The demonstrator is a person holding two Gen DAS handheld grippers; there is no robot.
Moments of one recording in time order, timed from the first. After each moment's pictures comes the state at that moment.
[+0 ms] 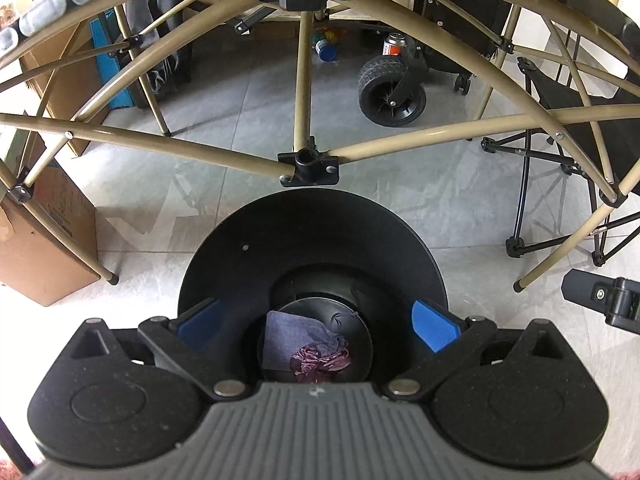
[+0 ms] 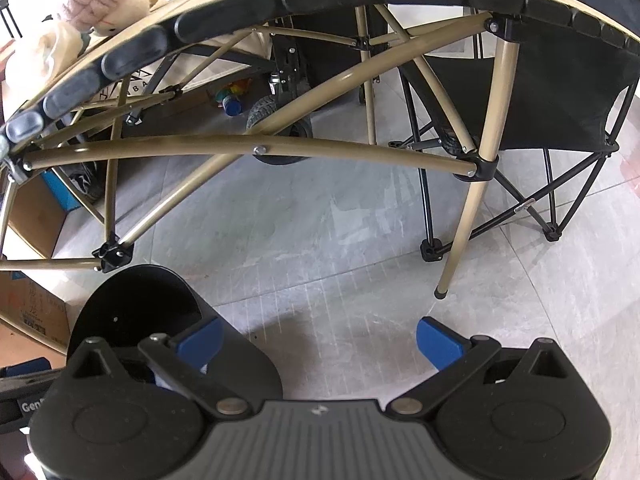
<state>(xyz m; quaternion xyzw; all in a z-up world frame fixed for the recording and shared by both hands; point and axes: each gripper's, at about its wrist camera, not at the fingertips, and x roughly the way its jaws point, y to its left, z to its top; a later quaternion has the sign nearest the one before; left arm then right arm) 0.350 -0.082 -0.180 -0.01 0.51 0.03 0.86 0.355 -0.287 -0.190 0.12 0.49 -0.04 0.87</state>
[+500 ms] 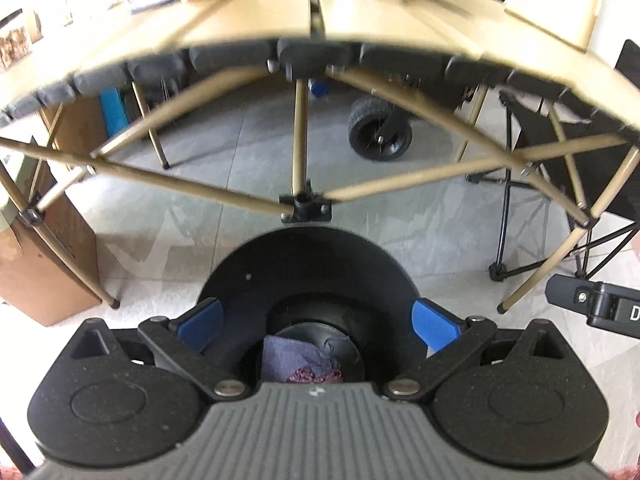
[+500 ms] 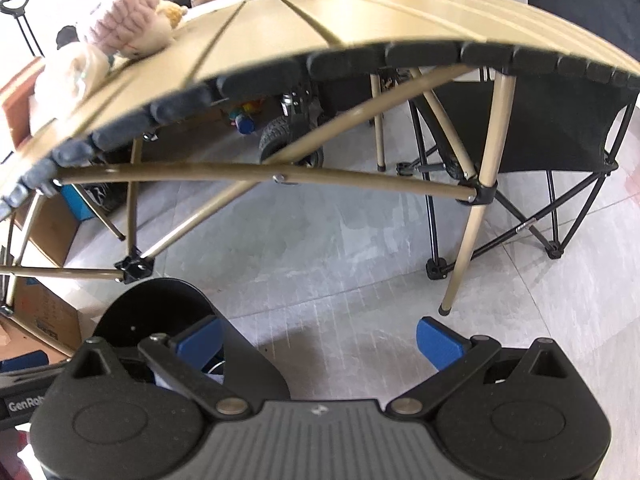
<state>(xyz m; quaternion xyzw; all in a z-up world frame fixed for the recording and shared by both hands) 0.327 -0.079 -0.142 -0.01 0.45 0.01 0.89 0.341 -0.286 -0.165 0.11 0.46 -0.02 0.88</state>
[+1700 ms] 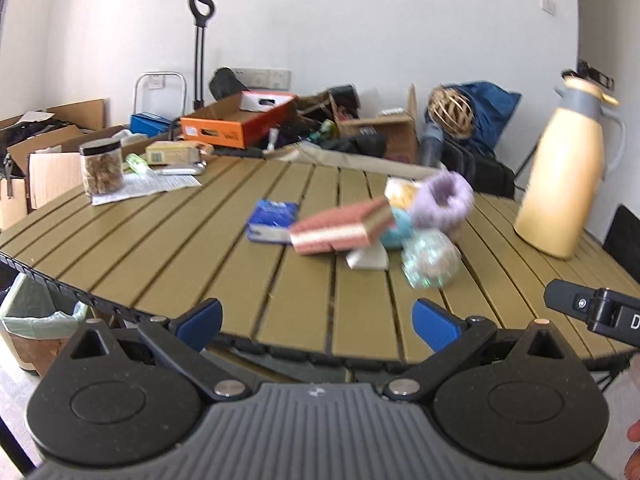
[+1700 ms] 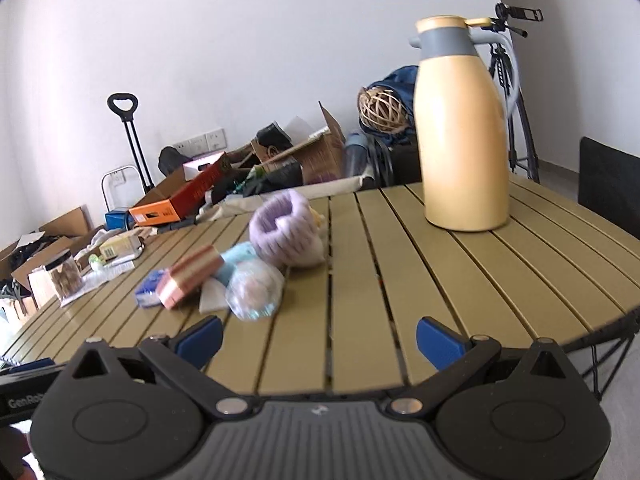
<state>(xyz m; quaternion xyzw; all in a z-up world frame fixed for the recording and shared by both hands) 0.295 -0.010 0.009 -0.07 0.24 0.06 0.97 0.322 -0.225 -0.003 0.10 0.23 0.06 0.97</state>
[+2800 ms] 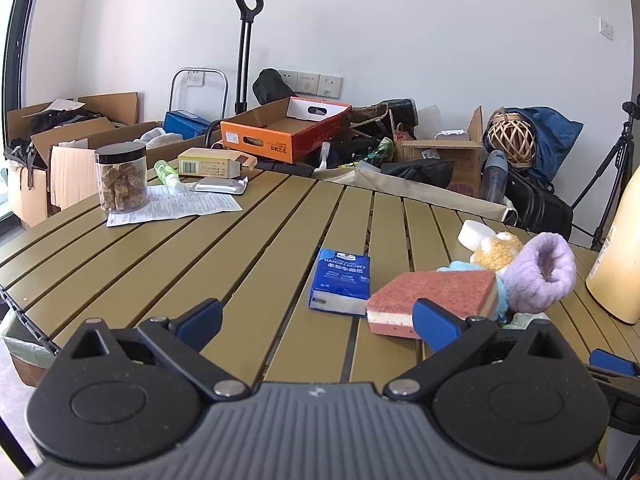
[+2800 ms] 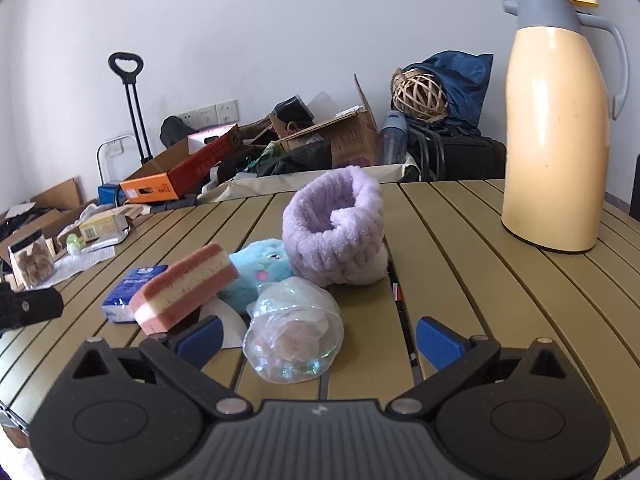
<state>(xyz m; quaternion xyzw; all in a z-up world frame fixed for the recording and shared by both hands) 0.385 0.055 0.007 -0.09 0.23 0.12 0.96 0.446 -0.147 -0.042 0.06 0.25 0.07 0.96</state>
